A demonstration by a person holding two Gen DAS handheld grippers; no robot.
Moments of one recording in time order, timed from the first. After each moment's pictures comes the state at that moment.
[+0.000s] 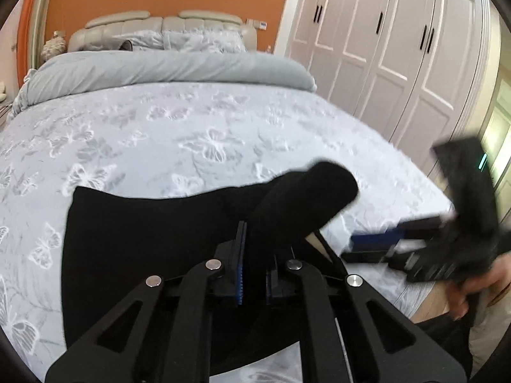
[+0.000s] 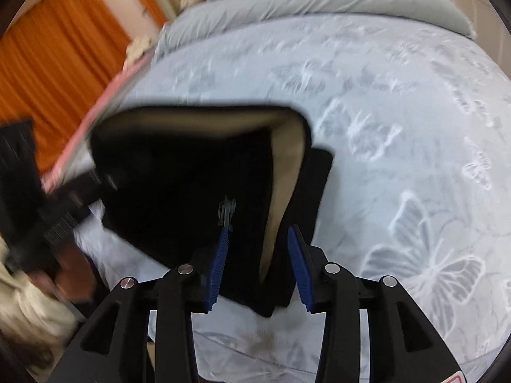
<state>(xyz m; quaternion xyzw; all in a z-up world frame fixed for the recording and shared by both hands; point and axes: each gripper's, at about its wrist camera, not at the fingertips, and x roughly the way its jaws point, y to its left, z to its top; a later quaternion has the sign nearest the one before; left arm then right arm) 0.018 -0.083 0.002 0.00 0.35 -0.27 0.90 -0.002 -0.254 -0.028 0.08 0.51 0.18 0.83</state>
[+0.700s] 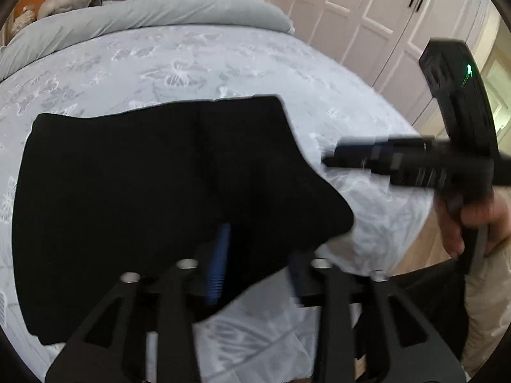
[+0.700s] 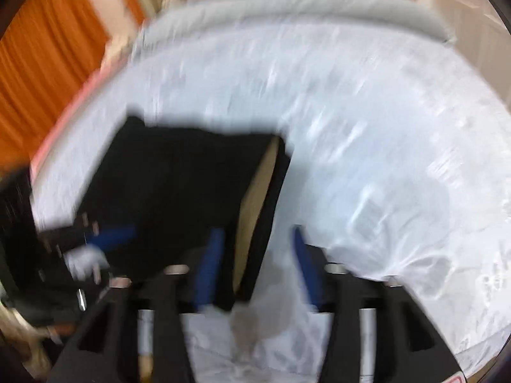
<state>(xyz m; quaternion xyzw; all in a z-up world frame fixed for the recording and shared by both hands) -0.015 -0.105 -0.039 0.02 0.45 -0.33 0.83 -0.012 -0.300 0.000 0.11 0.45 0.11 0.88</state>
